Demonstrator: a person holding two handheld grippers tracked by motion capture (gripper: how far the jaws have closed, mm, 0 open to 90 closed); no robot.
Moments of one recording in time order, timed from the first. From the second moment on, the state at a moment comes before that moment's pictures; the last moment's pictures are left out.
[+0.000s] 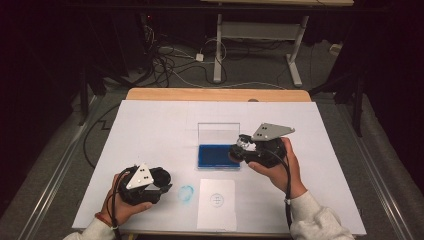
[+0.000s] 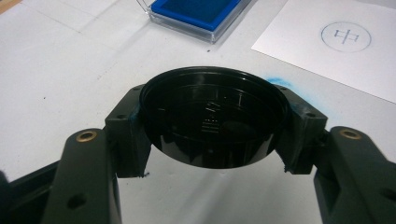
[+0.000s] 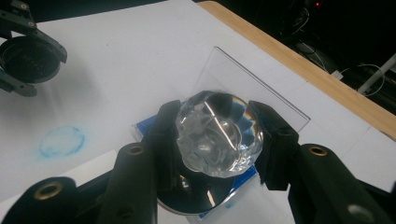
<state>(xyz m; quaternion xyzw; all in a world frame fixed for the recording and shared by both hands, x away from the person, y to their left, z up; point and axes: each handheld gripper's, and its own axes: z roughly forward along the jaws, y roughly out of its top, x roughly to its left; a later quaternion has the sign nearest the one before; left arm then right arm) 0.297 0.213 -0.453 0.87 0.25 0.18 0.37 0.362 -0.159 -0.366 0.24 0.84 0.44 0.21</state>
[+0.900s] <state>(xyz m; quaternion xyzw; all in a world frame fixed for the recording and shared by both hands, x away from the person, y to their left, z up) 0.300 0.216 -0.453 0.87 0.25 0.18 0.38 0.345 -0.180 -0.351 0.24 0.83 0.46 0.23</state>
